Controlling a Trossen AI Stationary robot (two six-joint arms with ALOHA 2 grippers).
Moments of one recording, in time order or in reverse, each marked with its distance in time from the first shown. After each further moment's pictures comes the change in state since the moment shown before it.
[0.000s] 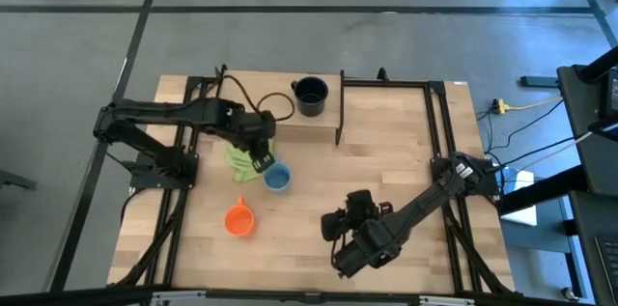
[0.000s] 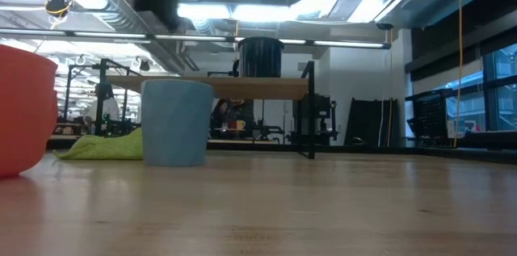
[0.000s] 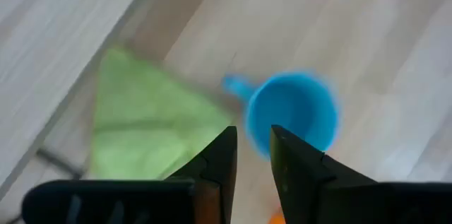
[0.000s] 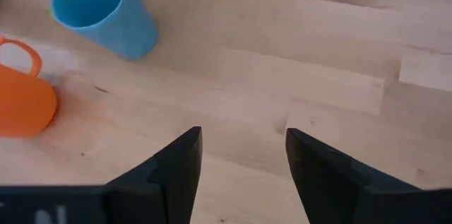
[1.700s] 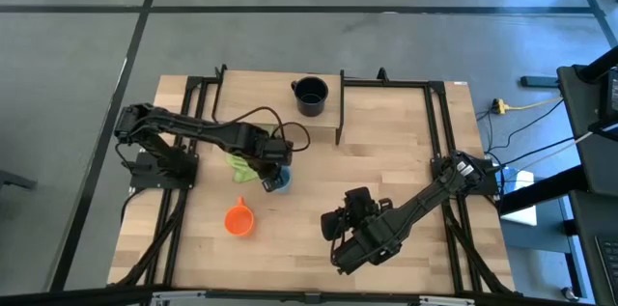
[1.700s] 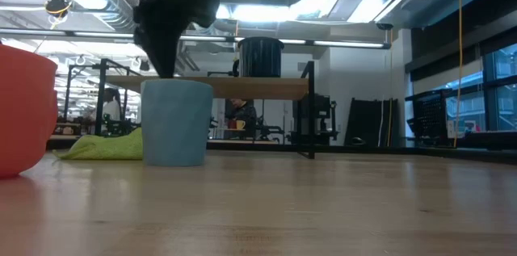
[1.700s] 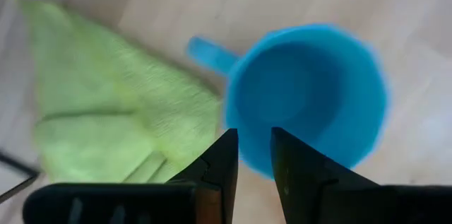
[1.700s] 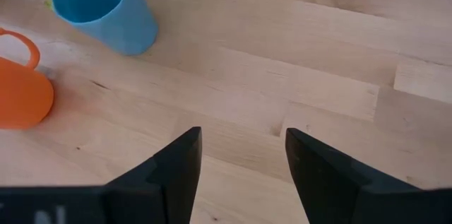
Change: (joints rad) left arm -0.091 0.182 -0.104 0.101 0.010 -0.048; right arm -0.013 -0.013 0.001 0.000 -0.014 -0.064
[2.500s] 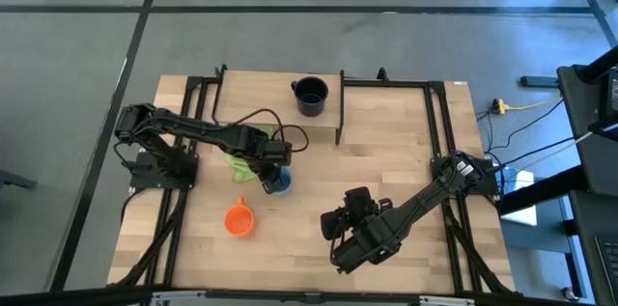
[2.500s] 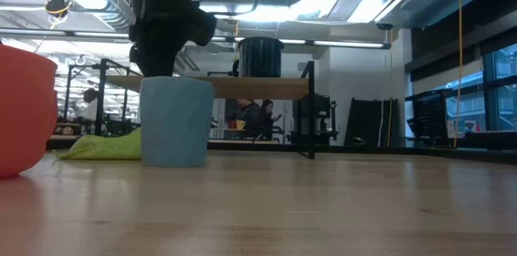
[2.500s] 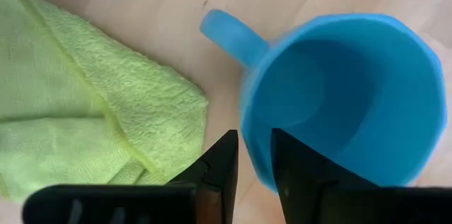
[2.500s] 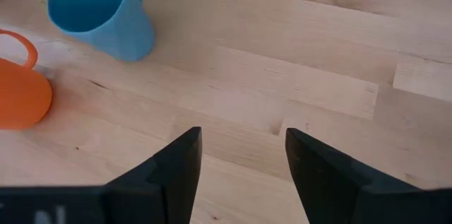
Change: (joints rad) left arm 0.023 0.000 -0.106 0.118 0.060 -0.002; right arm 0.000 0.000 0.000 0.000 -0.008 0.001
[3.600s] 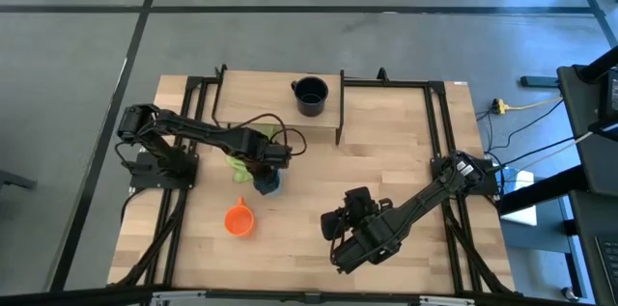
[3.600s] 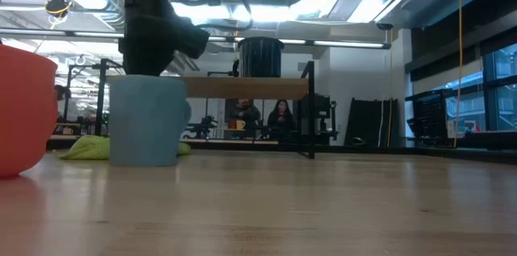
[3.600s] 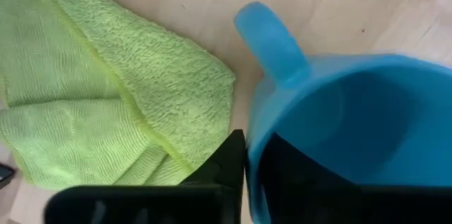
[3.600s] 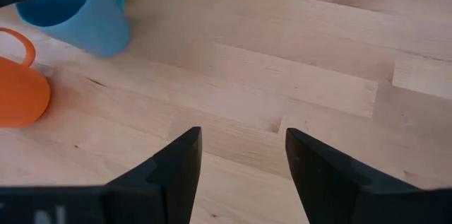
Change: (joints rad) left arm -0.003 0.024 -0.039 -0.041 -0.023 0.050; right arm 0.000 0.000 0.000 0.000 -0.008 -0.001
